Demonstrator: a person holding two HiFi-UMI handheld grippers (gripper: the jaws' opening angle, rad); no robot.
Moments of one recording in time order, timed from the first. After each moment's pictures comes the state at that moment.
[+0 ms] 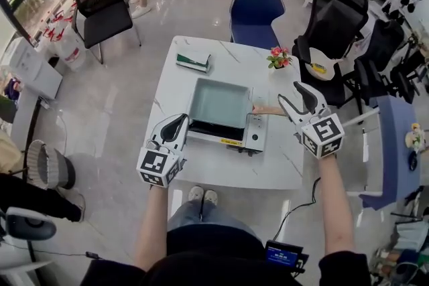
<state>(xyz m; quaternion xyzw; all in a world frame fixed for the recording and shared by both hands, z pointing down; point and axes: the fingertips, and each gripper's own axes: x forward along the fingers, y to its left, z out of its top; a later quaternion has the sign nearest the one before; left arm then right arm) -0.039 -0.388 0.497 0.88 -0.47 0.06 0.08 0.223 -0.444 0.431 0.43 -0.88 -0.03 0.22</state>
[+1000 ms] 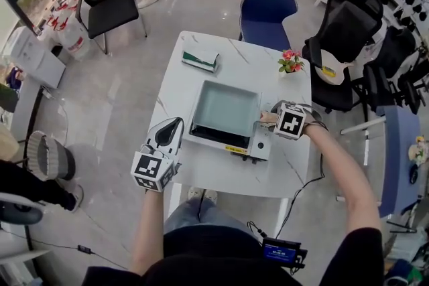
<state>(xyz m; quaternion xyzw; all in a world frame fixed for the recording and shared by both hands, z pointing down) -0.066 -0.407 0.523 0.86 -0.50 0.08 0.10 0.221 -0.447 0.654 0.06 -0.75 0.03 0.66</state>
